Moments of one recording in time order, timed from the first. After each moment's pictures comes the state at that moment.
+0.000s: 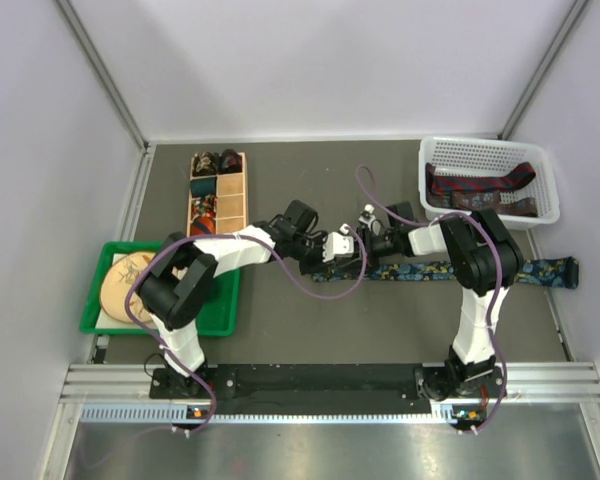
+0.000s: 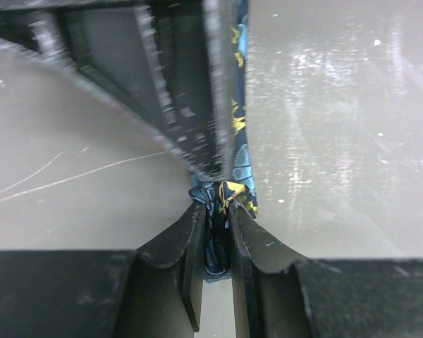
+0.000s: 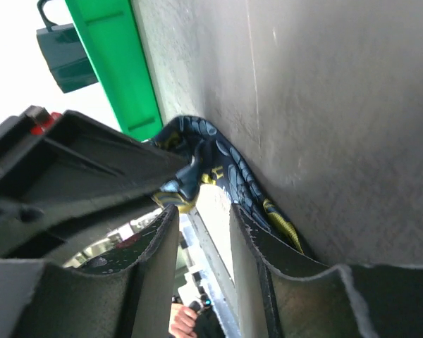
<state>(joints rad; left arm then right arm) -0.68 1.80 1.10 -0.23 0.57 0.73 0.31 1.97 0.90 0.13 -1.05 0.73</state>
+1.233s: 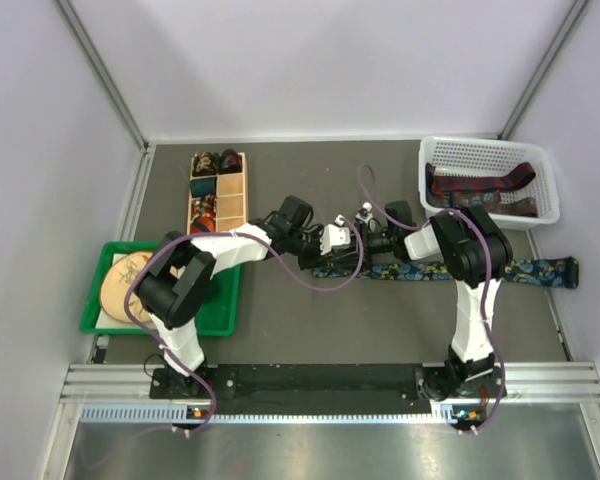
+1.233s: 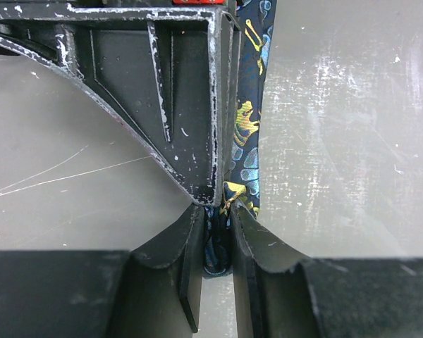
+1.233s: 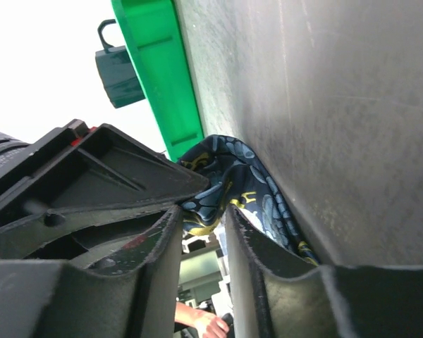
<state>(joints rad) -0.65 1.80 1.10 -0.18 0.59 0.68 0.33 2.06 0.88 0.50 -1.12 1.04</state>
